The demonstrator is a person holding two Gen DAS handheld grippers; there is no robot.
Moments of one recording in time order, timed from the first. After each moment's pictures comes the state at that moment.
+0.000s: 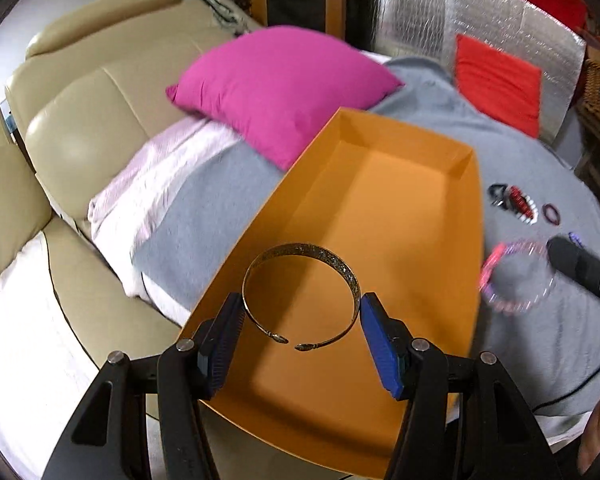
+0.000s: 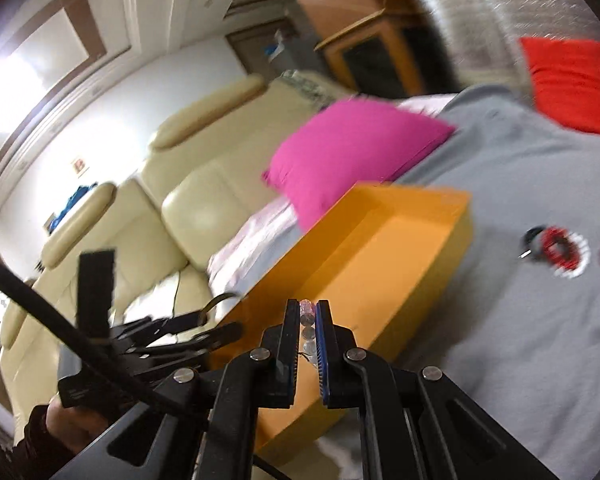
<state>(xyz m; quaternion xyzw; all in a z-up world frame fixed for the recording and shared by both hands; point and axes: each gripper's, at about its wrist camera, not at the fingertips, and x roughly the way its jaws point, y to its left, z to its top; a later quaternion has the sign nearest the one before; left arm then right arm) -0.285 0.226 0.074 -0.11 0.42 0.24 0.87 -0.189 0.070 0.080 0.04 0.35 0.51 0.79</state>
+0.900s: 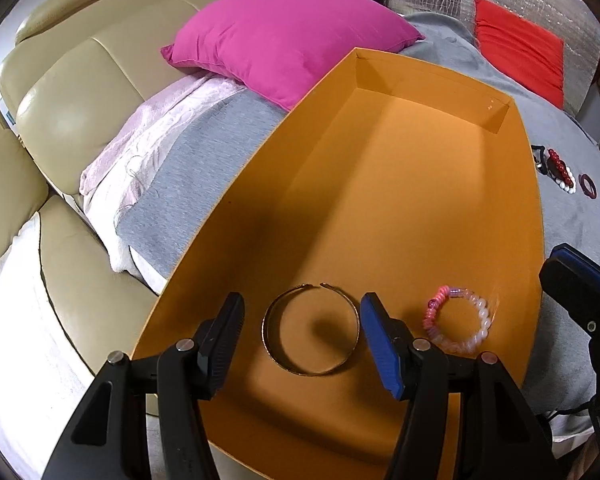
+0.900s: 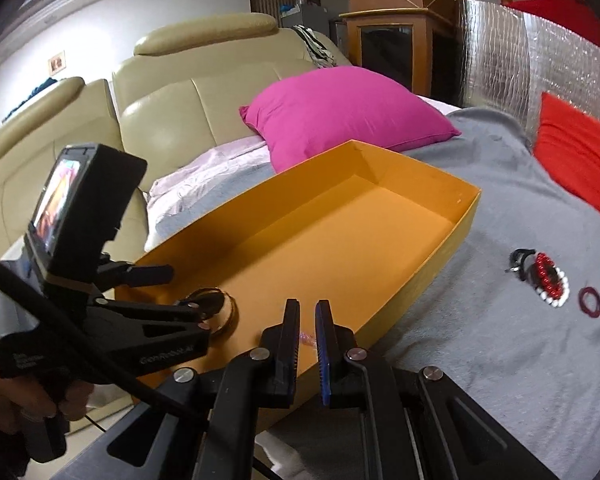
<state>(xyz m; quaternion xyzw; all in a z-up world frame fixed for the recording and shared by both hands) -0.268 0.234 0.027 -0.11 0.47 0.26 0.84 -0.209 0.135 0.037 -0.15 0.32 0.43 0.83</state>
